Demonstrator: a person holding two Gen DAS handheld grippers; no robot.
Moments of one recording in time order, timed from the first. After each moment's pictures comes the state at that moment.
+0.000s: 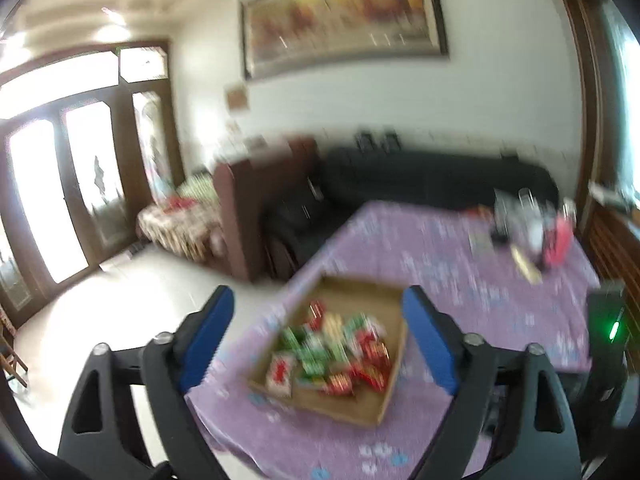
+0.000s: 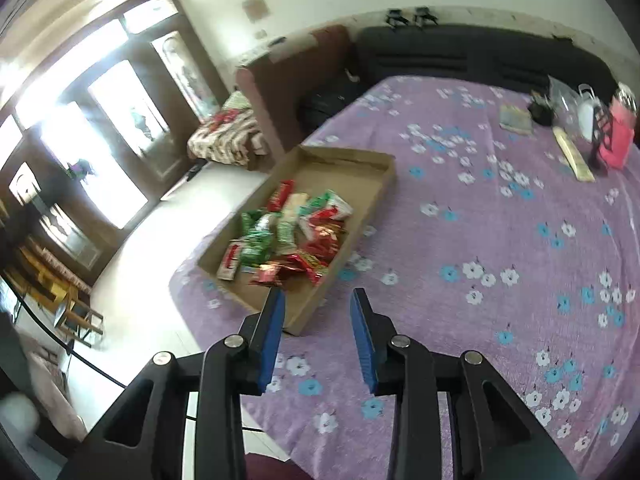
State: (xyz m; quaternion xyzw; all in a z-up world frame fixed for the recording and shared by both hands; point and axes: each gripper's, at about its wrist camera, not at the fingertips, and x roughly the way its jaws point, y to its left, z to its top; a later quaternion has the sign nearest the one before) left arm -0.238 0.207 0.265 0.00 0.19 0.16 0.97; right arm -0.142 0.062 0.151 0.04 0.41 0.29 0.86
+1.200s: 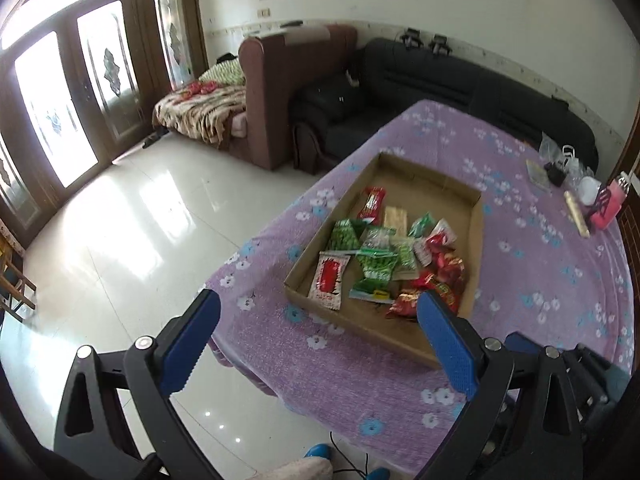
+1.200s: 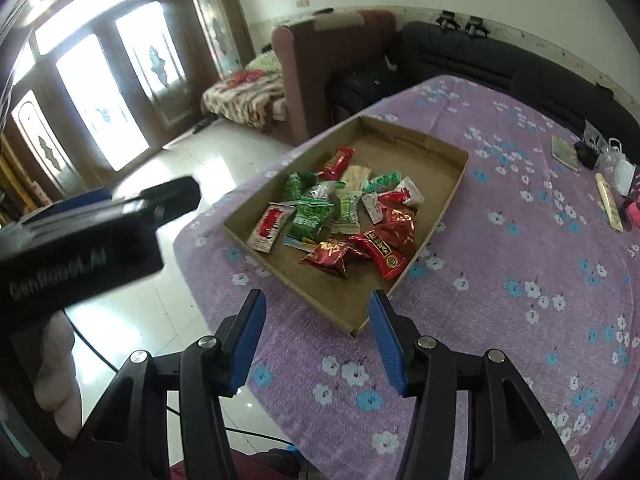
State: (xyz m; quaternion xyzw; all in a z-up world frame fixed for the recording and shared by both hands) left arm -0.183 0.301 0.157 -0.09 0.41 0.19 0.89; right arm -0.140 0.170 0.107 -0.06 0.44 0.29 0.85
